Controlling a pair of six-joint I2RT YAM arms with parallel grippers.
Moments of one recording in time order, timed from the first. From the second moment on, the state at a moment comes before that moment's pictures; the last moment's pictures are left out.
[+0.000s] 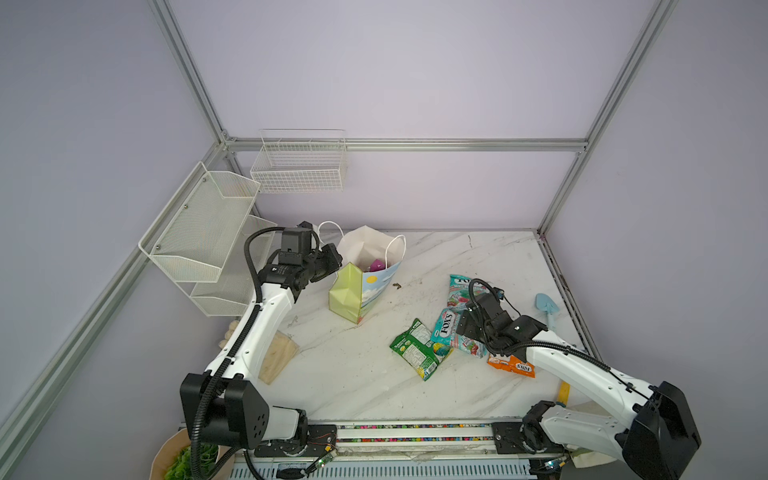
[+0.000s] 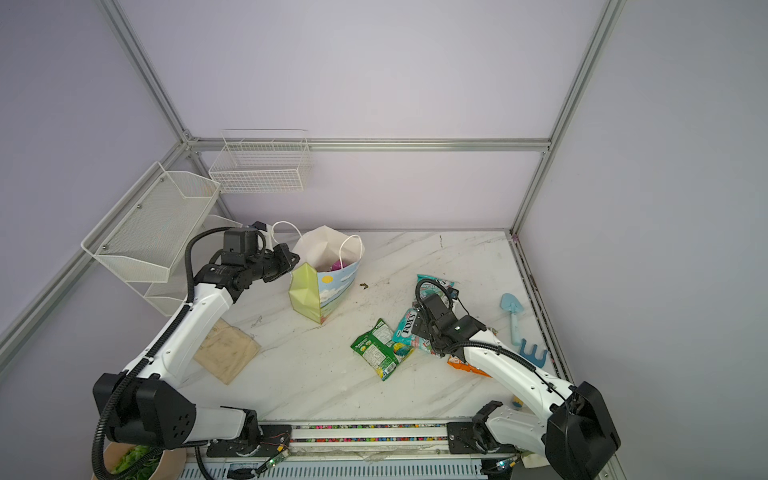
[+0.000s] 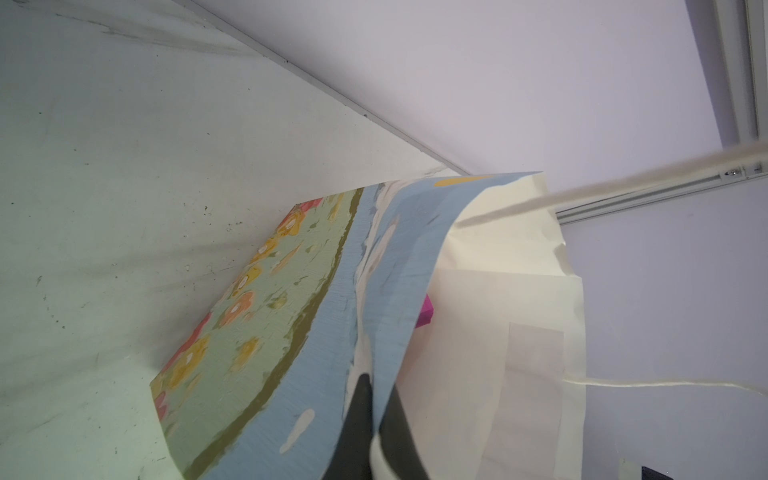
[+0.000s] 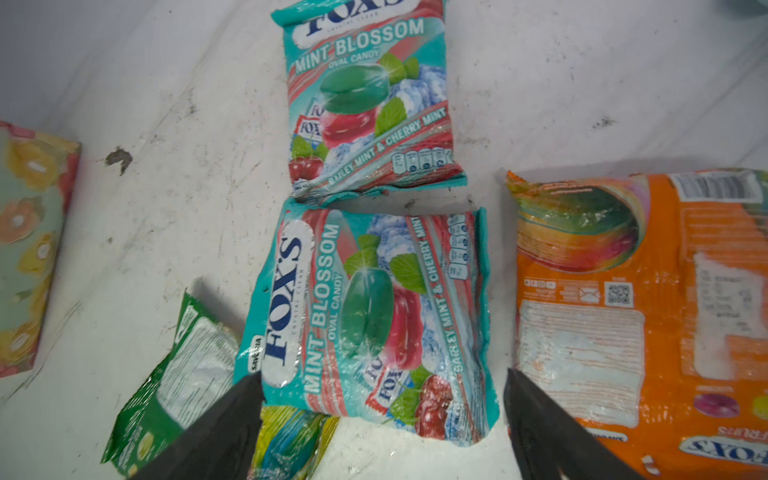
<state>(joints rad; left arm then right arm) -0.11 1.37 1.29 -0.54 0.27 -0.61 0.60 1.18 0.76 -0.63 0.31 0.90</state>
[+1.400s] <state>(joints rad) -0.11 1.32 1.26 -0.56 0.26 -0.54 0.44 1.25 0.52 -0.26 0.10 0.94</state>
